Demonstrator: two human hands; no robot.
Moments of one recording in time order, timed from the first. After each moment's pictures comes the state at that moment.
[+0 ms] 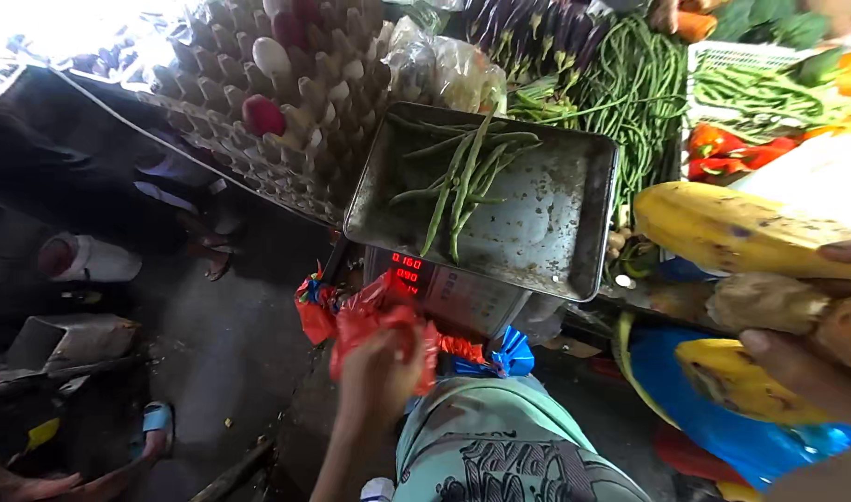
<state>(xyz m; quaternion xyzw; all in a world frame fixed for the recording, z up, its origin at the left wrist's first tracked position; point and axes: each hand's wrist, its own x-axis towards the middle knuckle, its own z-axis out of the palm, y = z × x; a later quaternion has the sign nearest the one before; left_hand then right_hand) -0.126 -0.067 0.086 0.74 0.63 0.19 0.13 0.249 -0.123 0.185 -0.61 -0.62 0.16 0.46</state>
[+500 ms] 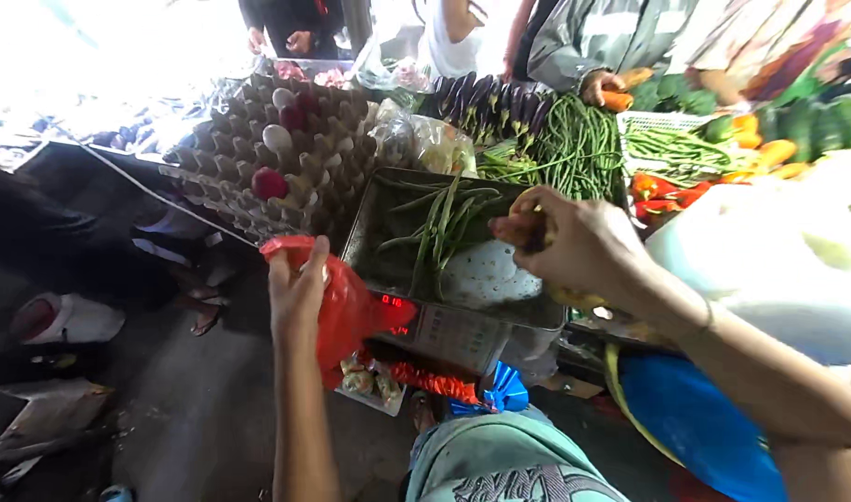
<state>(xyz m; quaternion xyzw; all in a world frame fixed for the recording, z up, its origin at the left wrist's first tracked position) -0.143 0.074 0.160 0.47 0.66 0.47 0.35 0.179 0.028 0.205 -0.70 -0.69 0.06 0.15</state>
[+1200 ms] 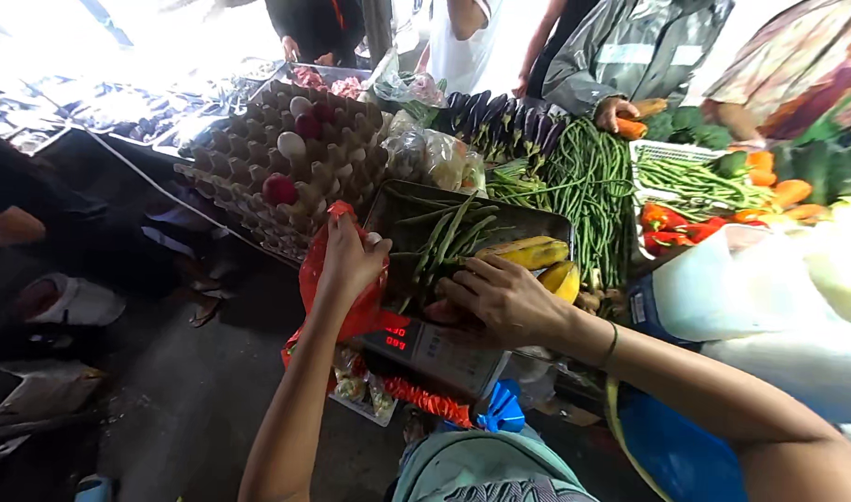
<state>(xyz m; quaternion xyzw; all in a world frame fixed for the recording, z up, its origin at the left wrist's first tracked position) -0.102 0.131 0.161 0.69 0.65 0.23 0.23 0.144 0.055 0.132 -0.31 -0.92 -0.13 0.19</state>
